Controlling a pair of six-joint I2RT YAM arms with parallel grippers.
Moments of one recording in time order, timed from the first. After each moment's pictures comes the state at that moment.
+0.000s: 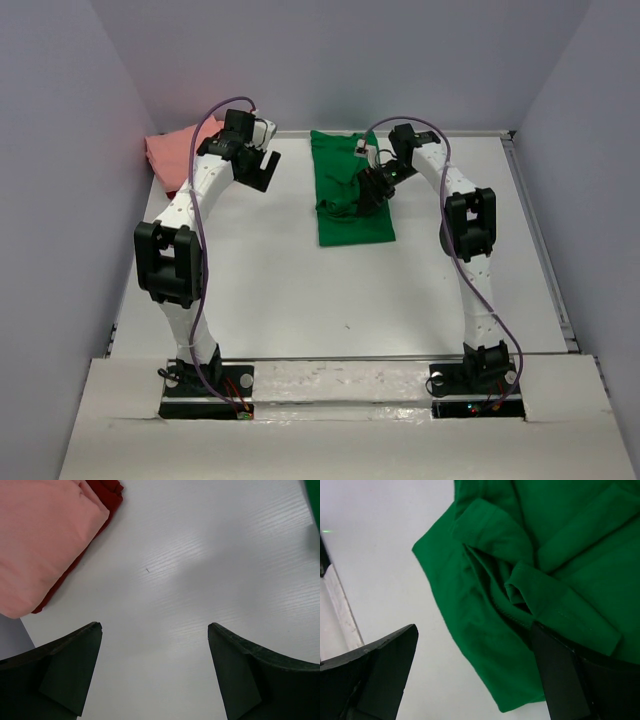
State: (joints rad) left arm -0.23 1.85 1.70 -0.75 -0.10 0.24; right arm 0.25 2.47 2.28 -1.21 -0.87 -0.51
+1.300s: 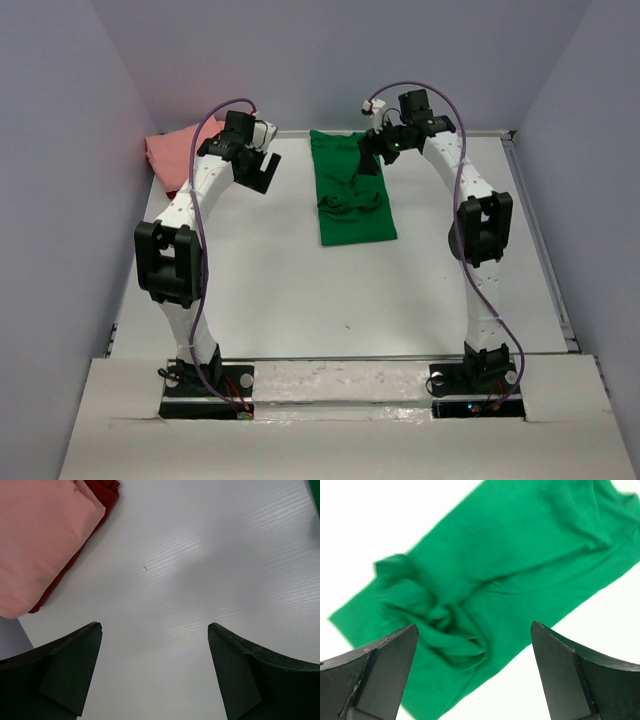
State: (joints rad) left arm -0.23 1.85 1.69 -0.75 -0.10 0.25; right arm 0.25 2.36 2.31 -0.79 -0.57 -0.45
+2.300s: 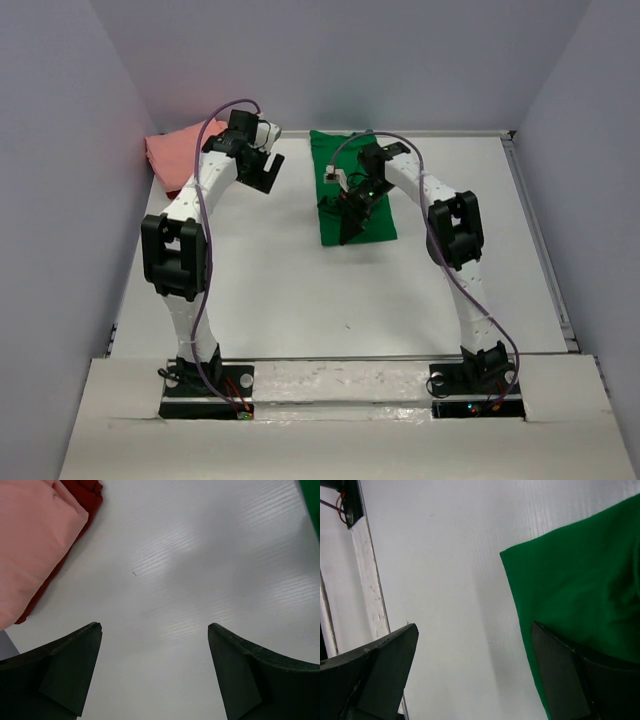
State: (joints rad) left arm -0.23 1.91 1.74 -0.77 -0.06 0.25; right arm 0.39 2.41 2.17 -1.31 -0.94 -0.68
